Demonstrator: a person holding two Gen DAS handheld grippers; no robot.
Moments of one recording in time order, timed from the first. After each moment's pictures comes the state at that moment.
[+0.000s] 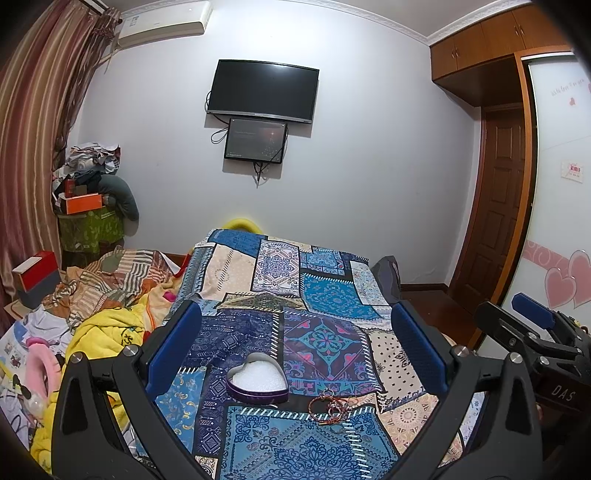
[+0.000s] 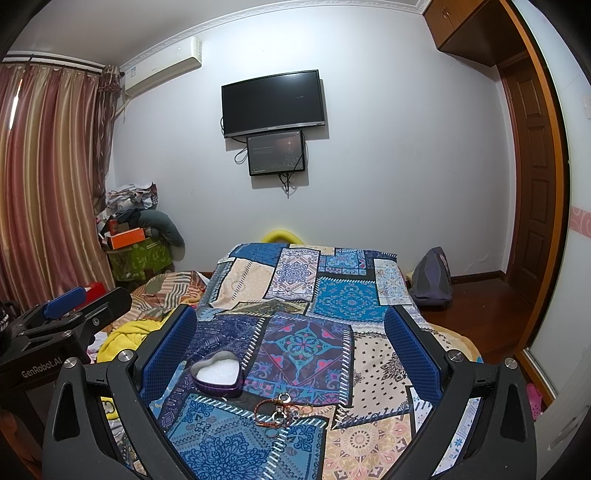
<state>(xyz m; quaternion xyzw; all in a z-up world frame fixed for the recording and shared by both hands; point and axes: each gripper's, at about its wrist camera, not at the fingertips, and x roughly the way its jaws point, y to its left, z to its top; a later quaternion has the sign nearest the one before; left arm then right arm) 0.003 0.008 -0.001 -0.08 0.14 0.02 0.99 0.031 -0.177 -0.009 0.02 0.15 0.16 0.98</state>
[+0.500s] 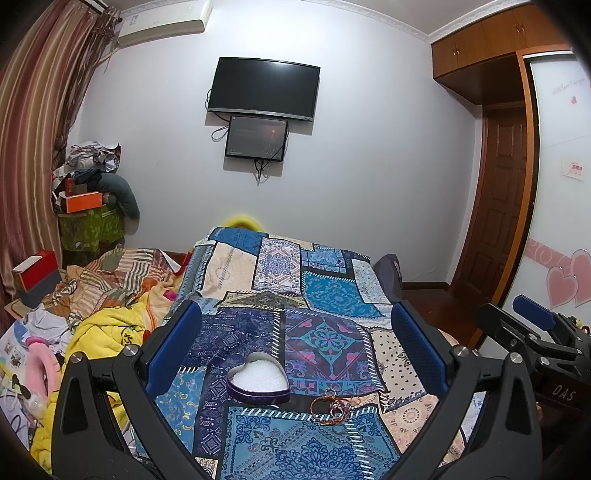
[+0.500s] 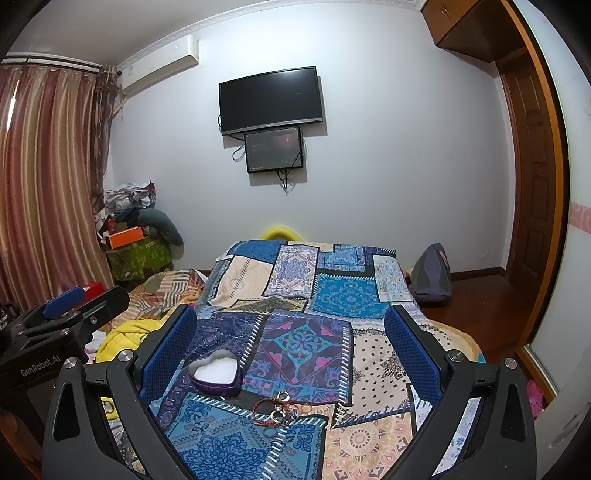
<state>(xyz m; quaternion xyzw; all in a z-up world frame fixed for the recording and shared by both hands) 0.006 0.011 -0.005 -0.08 0.14 0.02 0.99 0.036 -0.177 -0.011 0.02 0.15 0.16 0.97</state>
